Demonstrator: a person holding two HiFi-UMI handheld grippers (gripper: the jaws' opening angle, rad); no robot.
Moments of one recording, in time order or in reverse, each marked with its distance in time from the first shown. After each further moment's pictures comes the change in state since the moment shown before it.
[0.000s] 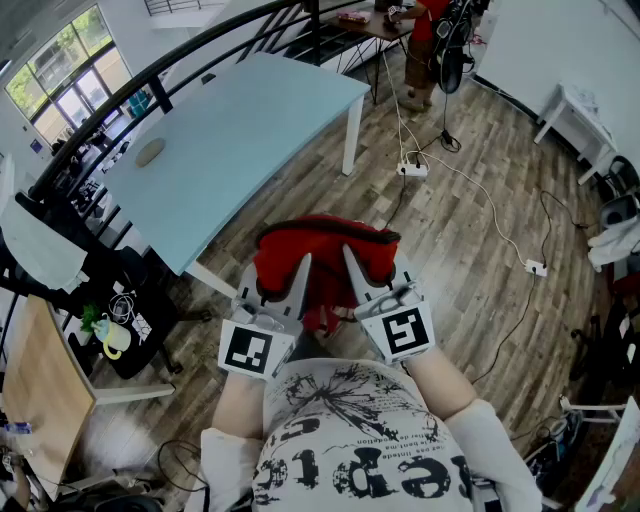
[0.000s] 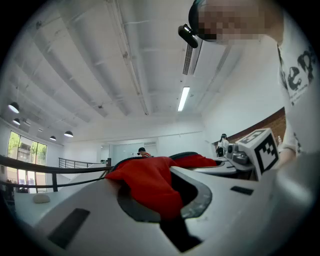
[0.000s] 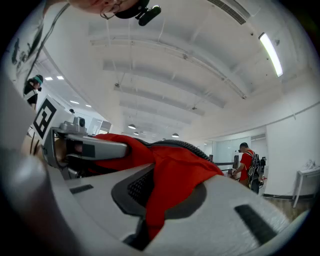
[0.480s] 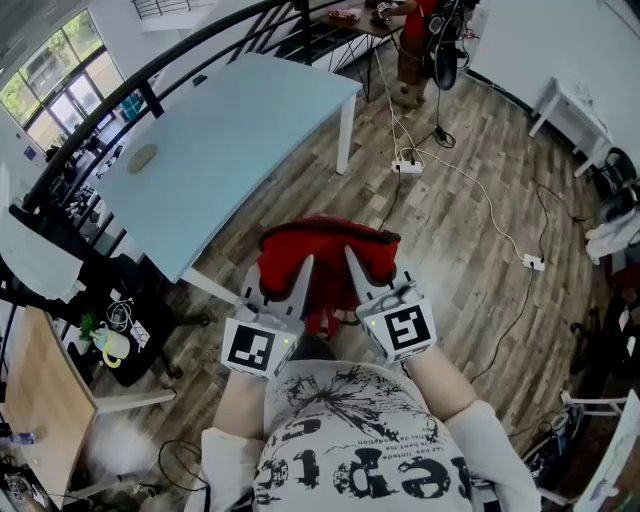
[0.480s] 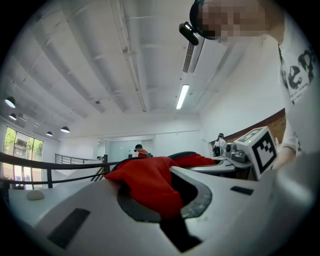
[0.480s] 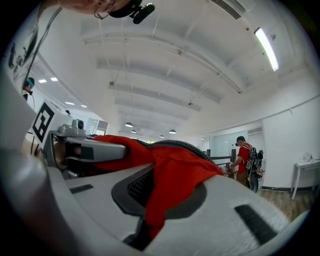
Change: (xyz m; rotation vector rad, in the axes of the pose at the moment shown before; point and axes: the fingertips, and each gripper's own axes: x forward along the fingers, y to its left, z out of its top) left arm 0.030 0.003 0.003 0.003 -0.012 -0.019; right arm 0.007 -0.024 -0.016 0.027 0.026 -0.018
